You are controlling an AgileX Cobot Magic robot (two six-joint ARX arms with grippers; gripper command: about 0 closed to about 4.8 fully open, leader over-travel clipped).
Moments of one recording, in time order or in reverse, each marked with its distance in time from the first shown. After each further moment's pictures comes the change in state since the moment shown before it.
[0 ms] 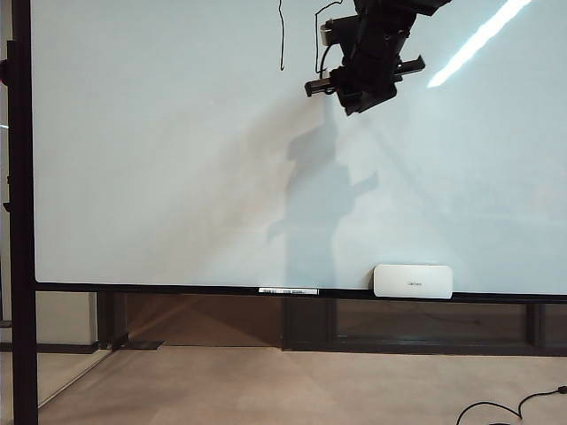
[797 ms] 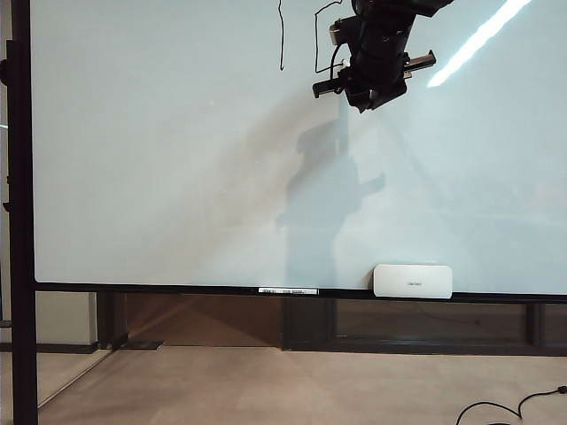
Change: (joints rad) left arm 0.000 -0.005 0.000 0.000 -0.001 0.003; right arm -0.002 0.002 0.000 0.034 0.090 0.016
